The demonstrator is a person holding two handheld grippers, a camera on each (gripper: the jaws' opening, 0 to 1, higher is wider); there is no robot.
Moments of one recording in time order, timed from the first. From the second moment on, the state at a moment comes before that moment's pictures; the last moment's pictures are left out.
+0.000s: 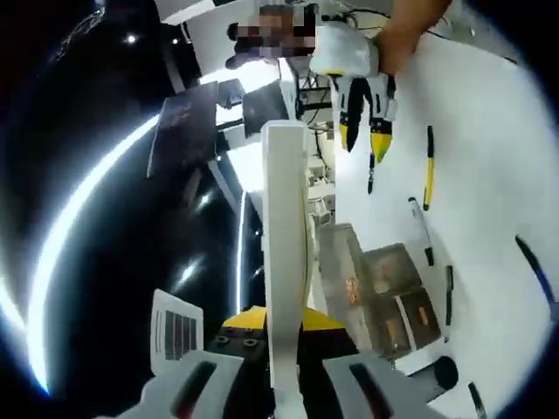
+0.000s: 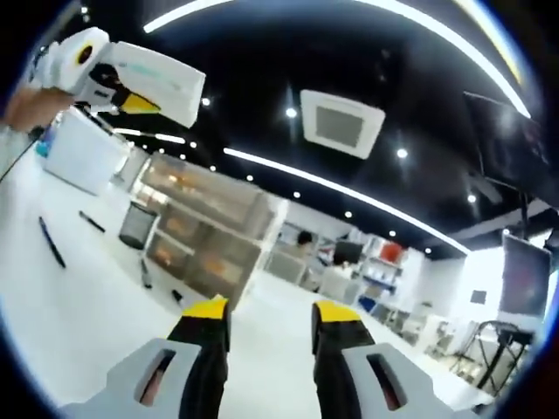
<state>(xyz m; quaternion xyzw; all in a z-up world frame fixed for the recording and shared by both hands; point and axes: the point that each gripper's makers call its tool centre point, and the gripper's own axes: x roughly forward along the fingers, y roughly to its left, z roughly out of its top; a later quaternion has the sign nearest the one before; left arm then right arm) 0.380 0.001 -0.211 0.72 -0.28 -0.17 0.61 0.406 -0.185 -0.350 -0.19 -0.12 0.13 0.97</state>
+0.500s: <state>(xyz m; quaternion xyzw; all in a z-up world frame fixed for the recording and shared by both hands) 0.478 -0.005 -0.212 0.71 -0.01 -0.25 0.66 0.412 -0.203 -0.362 -0.15 -0.09 0.11 0.98</state>
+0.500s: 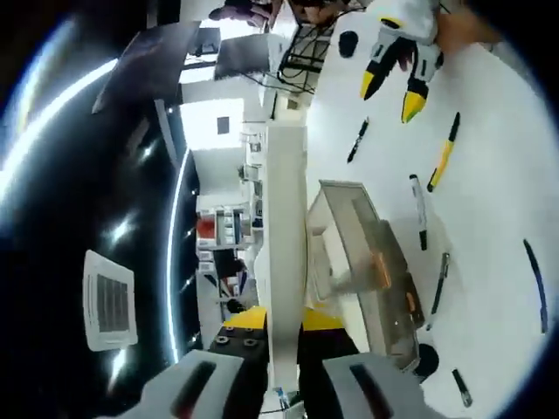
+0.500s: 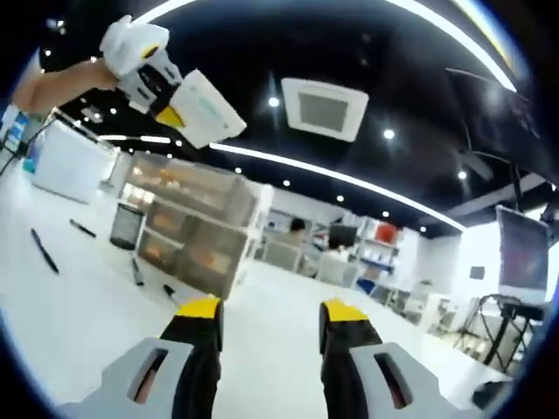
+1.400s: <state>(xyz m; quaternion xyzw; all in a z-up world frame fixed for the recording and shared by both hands) 0.553 0.025 -0.259 0.67 0.19 -0.22 0.69 0.405 -0.176 -0.369 -0.16 -0.08 0.17 0.97</state>
